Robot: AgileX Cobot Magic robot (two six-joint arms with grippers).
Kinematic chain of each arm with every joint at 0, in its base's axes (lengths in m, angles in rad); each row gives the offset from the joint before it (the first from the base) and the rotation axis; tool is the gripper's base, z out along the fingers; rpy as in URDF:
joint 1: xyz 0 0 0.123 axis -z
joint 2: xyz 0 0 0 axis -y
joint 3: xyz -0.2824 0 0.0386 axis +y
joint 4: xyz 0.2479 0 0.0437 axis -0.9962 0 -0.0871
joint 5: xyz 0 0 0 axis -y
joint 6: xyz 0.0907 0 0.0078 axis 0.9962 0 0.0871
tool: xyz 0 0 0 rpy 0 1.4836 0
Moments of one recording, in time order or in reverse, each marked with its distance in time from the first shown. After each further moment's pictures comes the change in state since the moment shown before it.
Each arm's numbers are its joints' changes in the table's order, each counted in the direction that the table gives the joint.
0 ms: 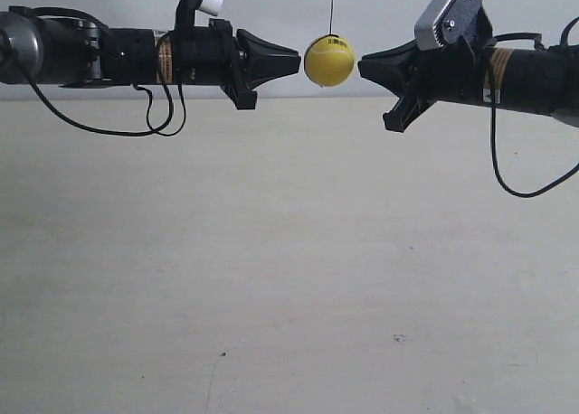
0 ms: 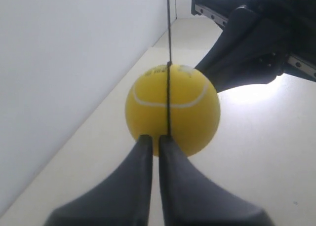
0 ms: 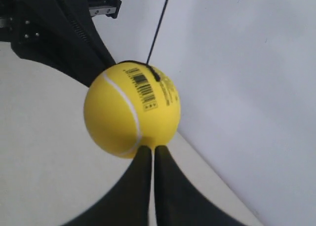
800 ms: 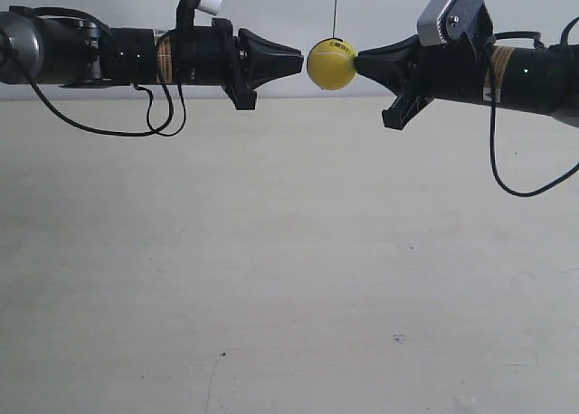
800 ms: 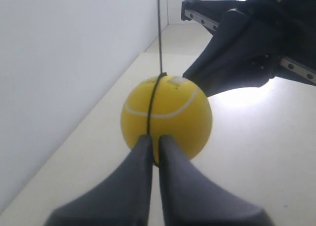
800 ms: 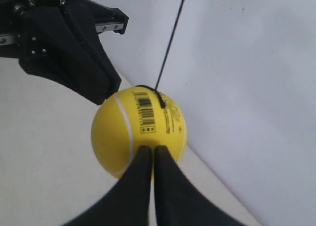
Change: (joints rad) left arm 0.000 0.000 0.000 0.000 0.034 0.000; right arm 0.000 0.000 0.000 0.000 0.046 0.017
